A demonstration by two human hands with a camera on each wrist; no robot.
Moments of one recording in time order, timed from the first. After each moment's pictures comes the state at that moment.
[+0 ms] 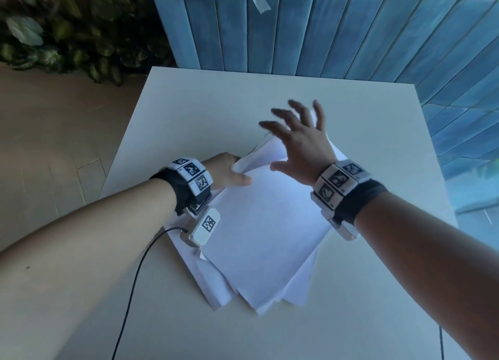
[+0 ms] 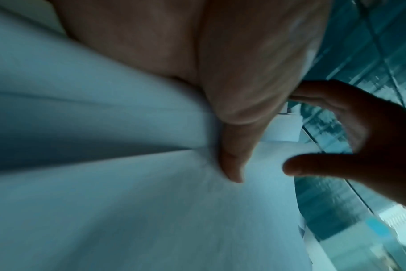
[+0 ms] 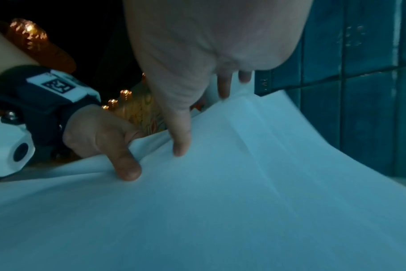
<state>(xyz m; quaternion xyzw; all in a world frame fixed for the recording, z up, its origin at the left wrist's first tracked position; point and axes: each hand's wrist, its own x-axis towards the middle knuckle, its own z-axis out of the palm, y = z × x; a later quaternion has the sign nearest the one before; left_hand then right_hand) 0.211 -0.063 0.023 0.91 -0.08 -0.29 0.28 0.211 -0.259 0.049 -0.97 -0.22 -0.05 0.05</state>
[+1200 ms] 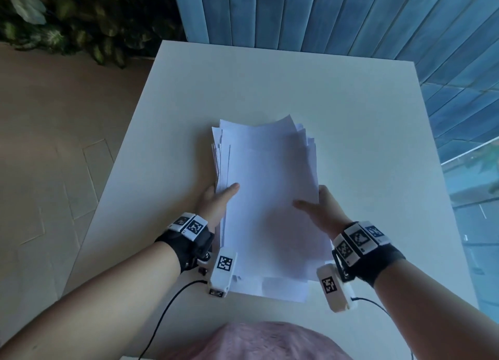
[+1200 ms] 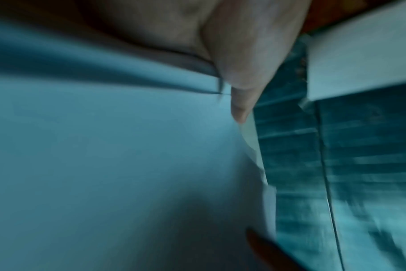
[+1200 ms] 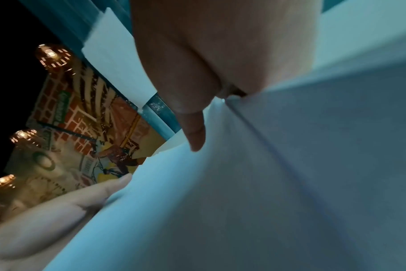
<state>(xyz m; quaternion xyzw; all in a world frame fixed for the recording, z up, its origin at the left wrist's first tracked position) 0.049 -0.047 -0.037 0.70 0.27 -0.15 0.64 0.049 -0.284 -0.034 -0.81 0.20 0.21 0.51</state>
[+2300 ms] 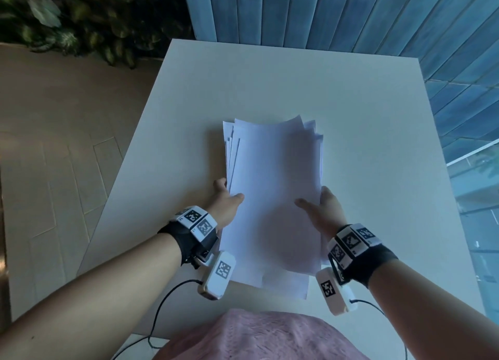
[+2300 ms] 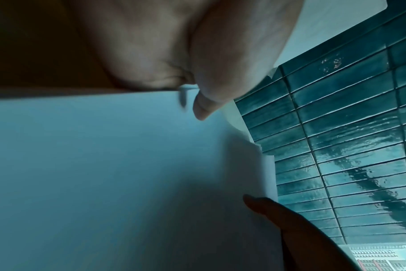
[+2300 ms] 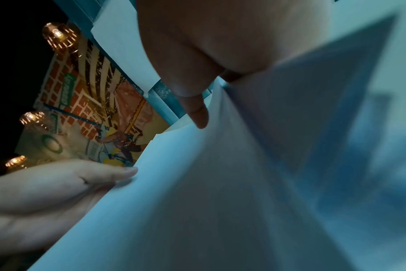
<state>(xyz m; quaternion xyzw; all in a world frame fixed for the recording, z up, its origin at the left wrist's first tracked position) 0.031 -0.046 -0.032 0.82 0.20 -0.27 0.47 0.024 -0.276 -0.041 -0.85 0.22 0.15 0.45</state>
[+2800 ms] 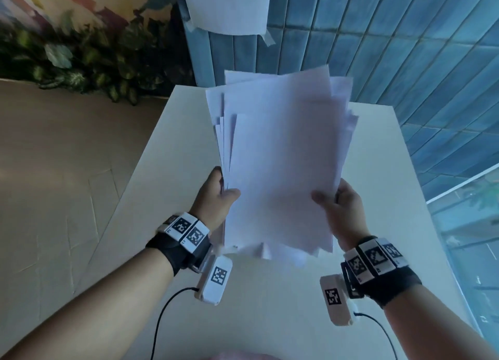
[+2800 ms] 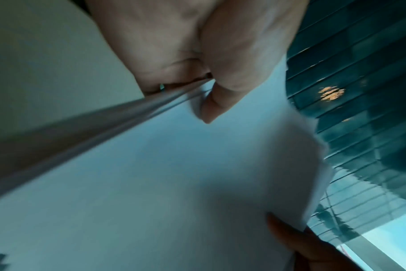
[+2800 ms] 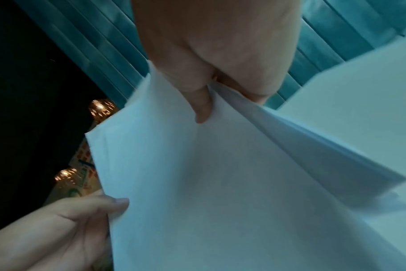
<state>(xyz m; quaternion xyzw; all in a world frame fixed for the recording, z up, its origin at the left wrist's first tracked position) 0.070 -0.048 0.045 0.81 0.08 -0.06 0.58 0.057 -0.296 0.044 -0.80 0.14 -0.03 0.58</state>
